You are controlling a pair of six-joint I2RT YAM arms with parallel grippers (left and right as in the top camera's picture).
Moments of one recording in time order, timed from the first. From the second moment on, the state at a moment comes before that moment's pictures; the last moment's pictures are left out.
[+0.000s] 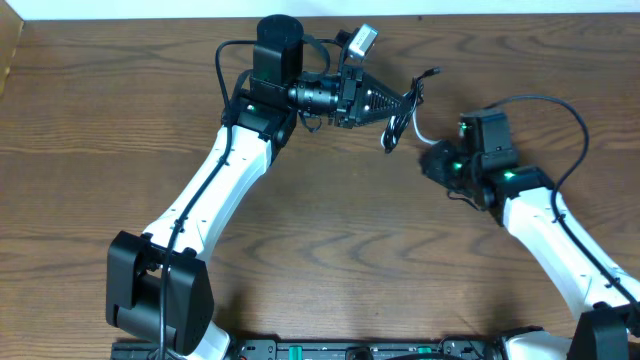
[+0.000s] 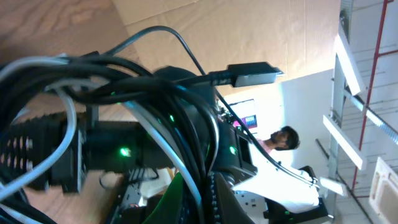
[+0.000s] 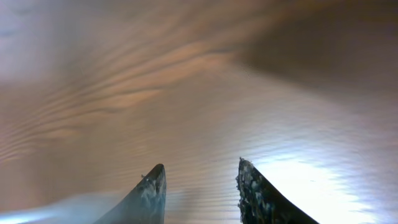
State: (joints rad) left arm -0.37 1.73 1.39 0.10 1.35 -1.05; right arm 0.22 1.45 0.89 -0.42 -0.19 0.74
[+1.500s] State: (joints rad) left arm -0.41 1.74 1.39 0.10 1.29 -1.17; right arm 0.16 1.36 0.96 -0.24 -0.56 0.39
